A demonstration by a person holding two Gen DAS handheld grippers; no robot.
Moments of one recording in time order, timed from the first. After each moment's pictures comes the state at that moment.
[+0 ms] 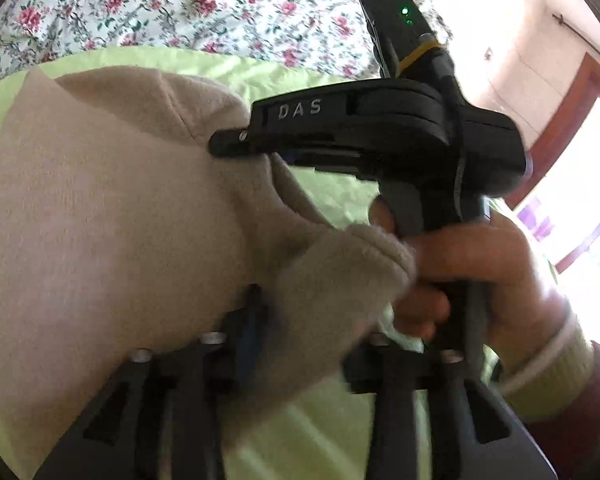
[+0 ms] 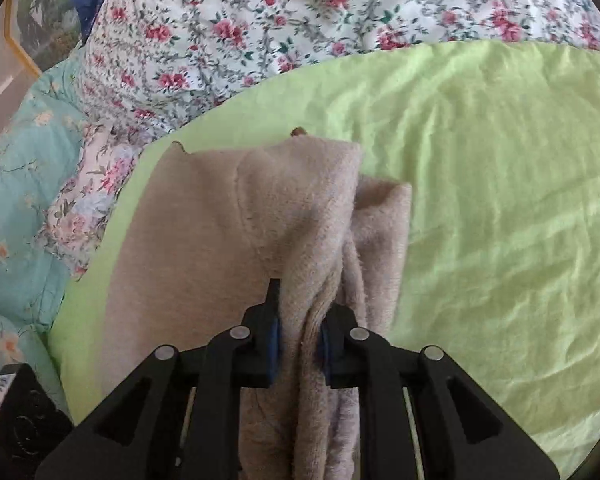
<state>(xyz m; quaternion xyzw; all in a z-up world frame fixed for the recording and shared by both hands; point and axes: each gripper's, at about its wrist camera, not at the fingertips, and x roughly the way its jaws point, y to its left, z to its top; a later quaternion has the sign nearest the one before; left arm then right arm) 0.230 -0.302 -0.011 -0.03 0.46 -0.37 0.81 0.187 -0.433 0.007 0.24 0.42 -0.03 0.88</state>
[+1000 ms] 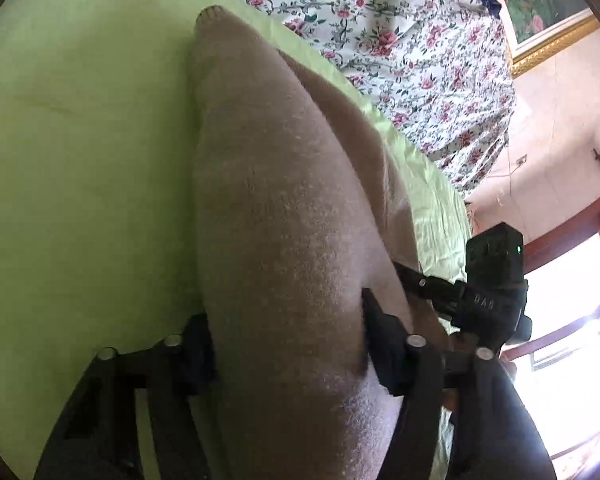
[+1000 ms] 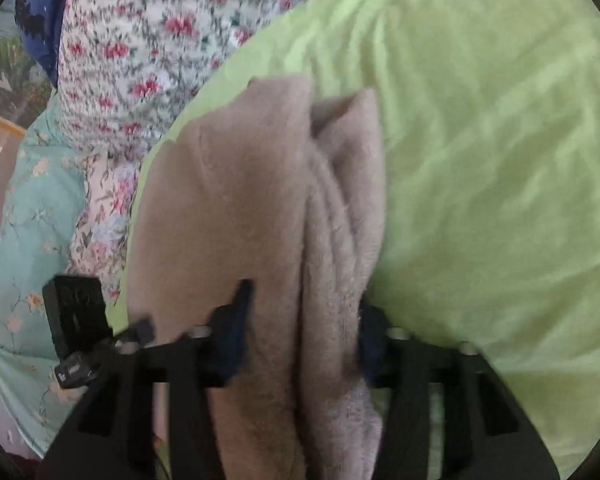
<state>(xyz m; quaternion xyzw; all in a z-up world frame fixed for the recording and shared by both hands) 0.352 -0.166 -0.042 -0.22 0.51 -0.32 0.77 0.176 -0.431 -0.028 0.36 0.45 -0.01 0.82</state>
